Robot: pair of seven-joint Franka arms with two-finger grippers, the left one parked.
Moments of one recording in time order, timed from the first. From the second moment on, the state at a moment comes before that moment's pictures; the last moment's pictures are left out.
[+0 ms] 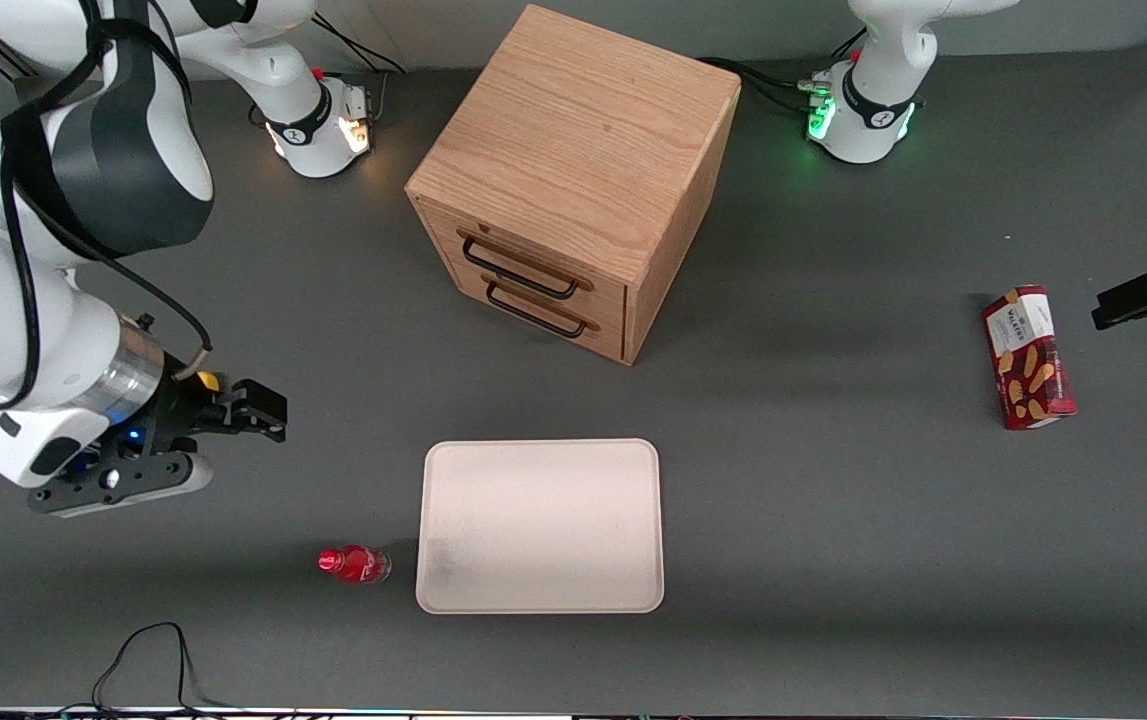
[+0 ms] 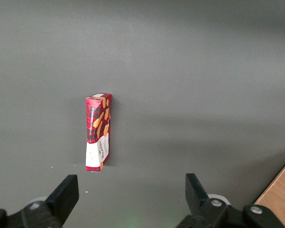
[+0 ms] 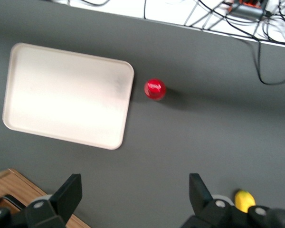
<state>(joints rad) 0.31 0.60 -0.13 -0.86 0.11 1.56 0.05</state>
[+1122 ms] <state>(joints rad) 0.28 0.87 -0.14 -0.84 0.12 1.90 0.05</state>
